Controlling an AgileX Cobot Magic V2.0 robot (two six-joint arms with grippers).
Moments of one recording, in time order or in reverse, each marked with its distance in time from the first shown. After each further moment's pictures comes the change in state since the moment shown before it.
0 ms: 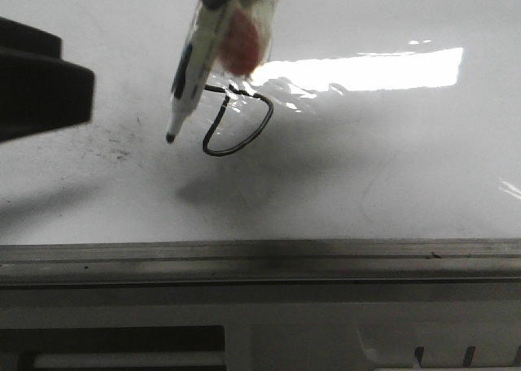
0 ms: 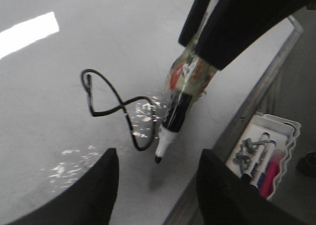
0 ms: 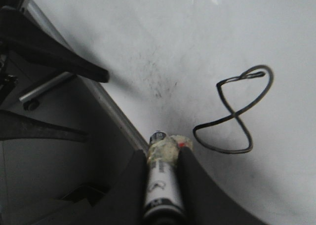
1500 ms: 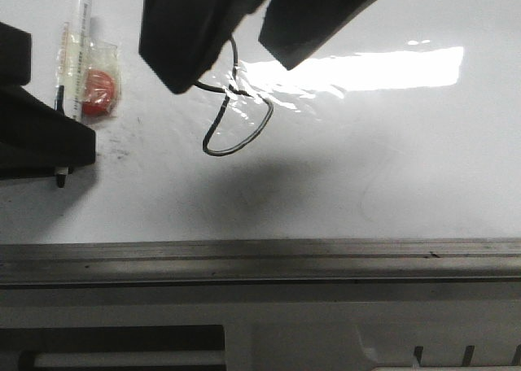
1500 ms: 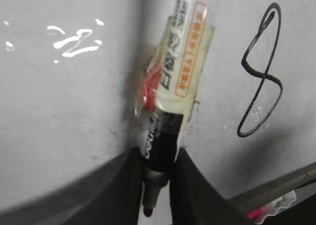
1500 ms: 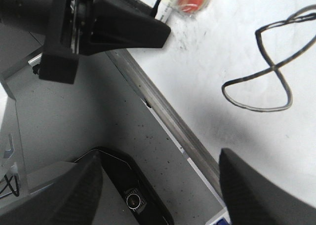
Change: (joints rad) left arm 0.092 0.189 -0.100 -0.783 0.207 0.000; right arm 0.049 0.009 0.002 0.046 0.096 0.007
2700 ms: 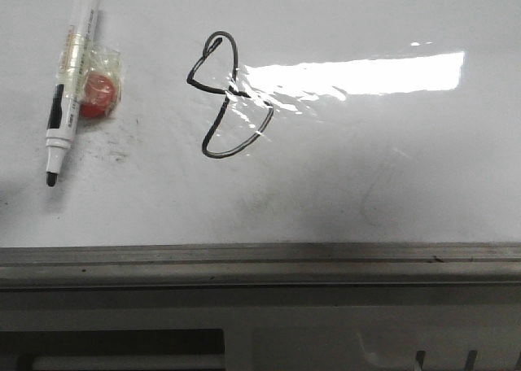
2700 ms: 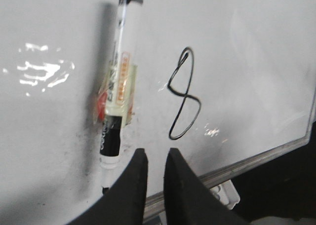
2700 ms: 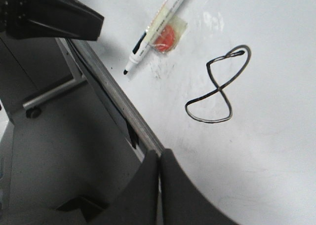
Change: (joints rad) left arm 0.013 -0.415 0.009 0.020 0.214 0.001; right arm 0.000 -0.303 0.181 -0.109 -0.126 0.002
